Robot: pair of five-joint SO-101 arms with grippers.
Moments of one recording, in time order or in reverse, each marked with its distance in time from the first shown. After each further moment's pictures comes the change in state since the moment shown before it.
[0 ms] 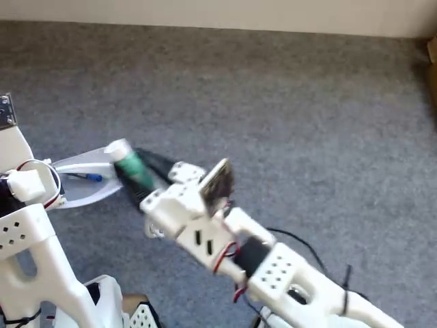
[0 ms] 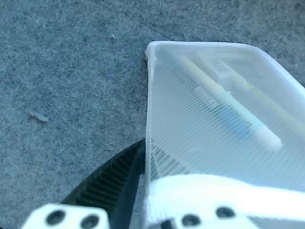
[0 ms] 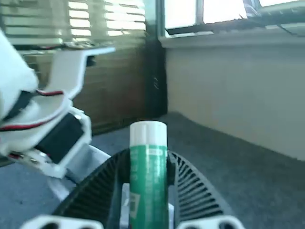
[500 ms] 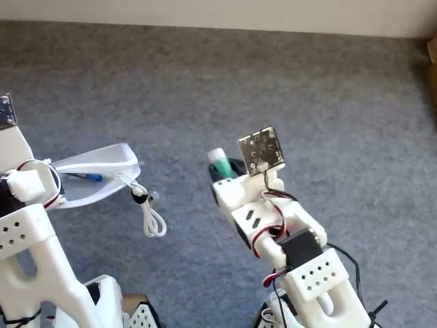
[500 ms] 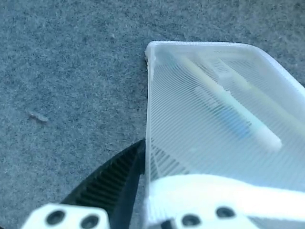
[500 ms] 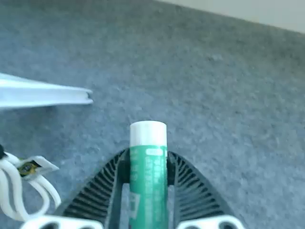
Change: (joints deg) left arm 0.0 0.0 0.2 -0.1 0.0; right arm 22.6 -12.0 -3.1 51.7 4.6
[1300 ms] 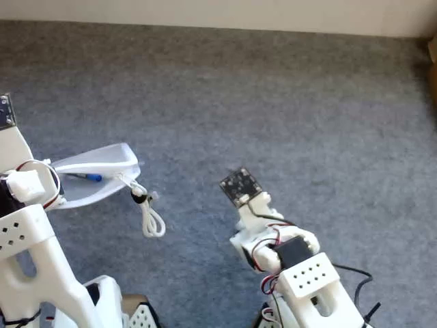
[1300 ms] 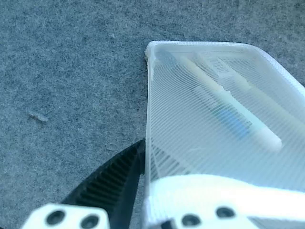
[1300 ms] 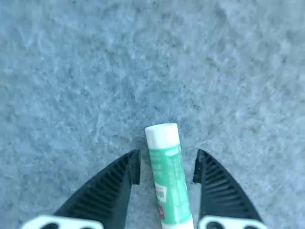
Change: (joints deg) left arm 0.0 0.0 0.2 -0.2 0.0; right arm 1.4 -0.4 16.0 15.3 13.5
